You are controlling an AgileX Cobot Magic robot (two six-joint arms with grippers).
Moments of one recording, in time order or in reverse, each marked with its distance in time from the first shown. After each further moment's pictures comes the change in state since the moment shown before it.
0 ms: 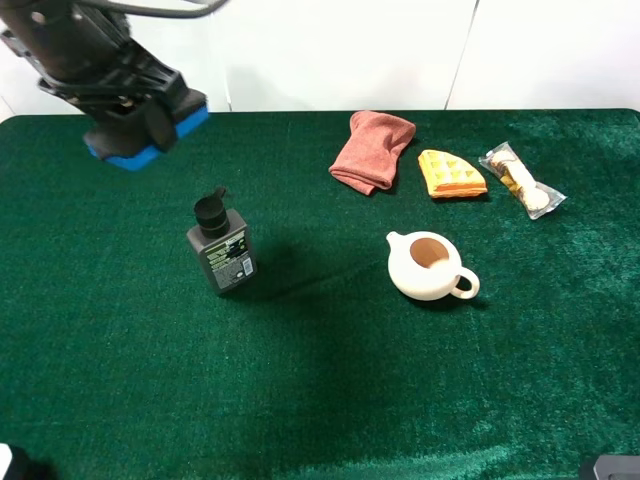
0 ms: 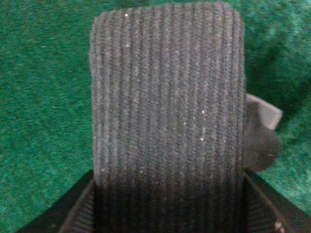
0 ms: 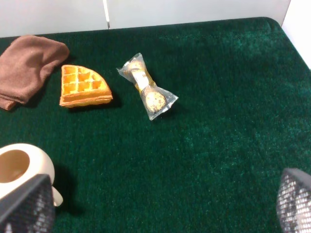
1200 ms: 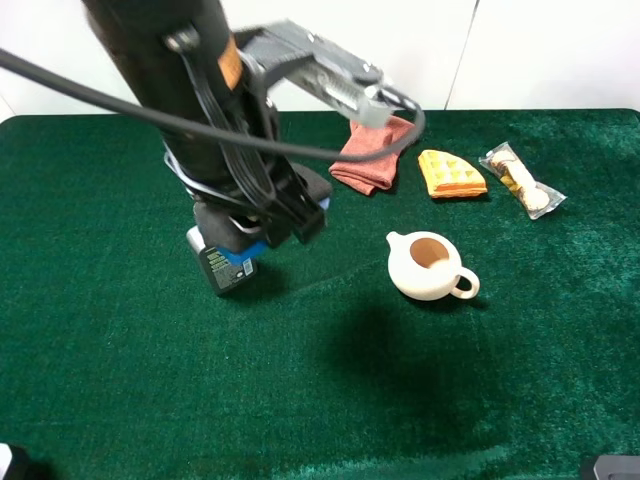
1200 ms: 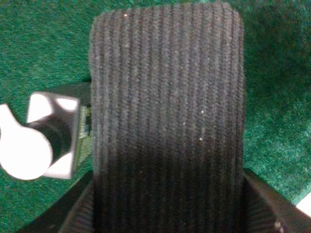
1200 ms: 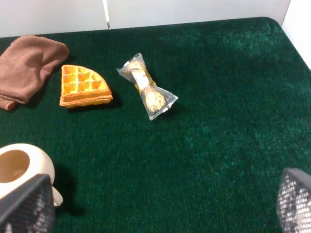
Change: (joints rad) left arm -0.450 0.092 0.000 0.069 -0.025 -0.177; right arm 0.000 0.000 0.000 0.000 0.000 0.000
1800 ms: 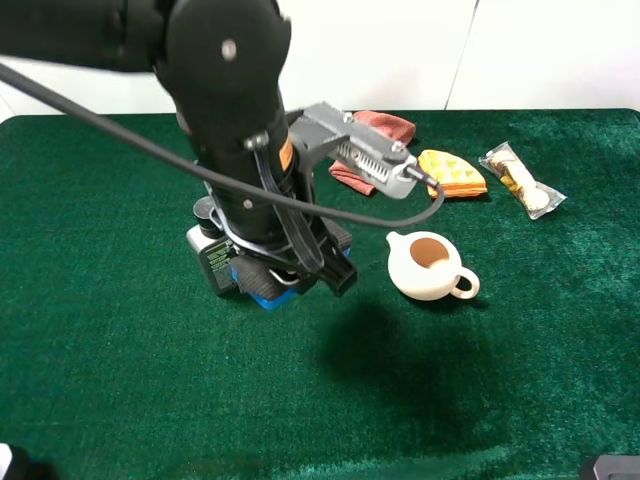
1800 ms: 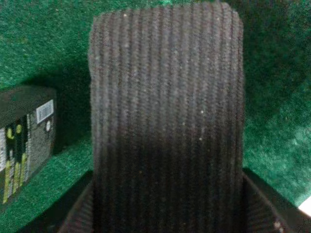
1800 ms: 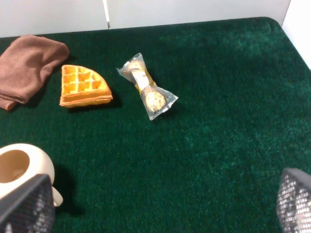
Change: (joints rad) left arm -0.029 0.117 0.066 -0.045 -0.138 -0.026; right arm 0.000 0.000 0.000 0.000 0.000 0.000
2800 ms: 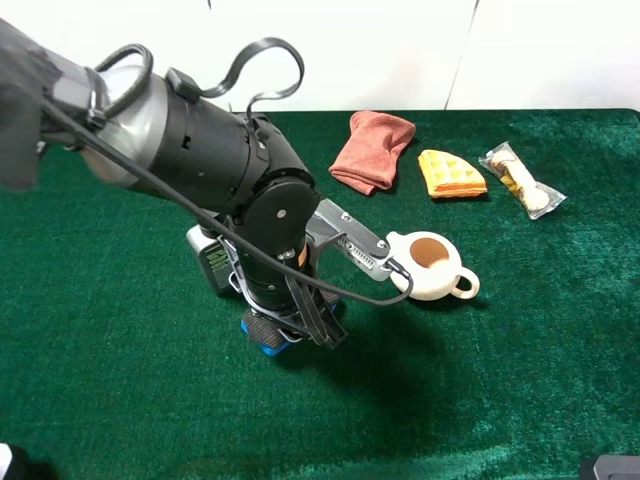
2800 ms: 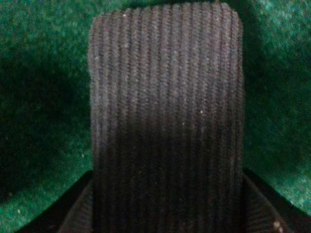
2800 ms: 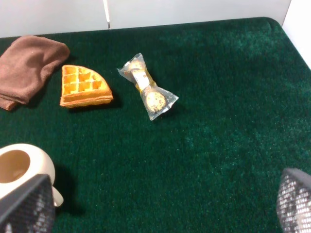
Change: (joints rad) left arm -0.003 0.233 0.107 0.041 -0.248 -0.033; right arm 0.000 0.000 0.000 0.000 -0.001 0.000
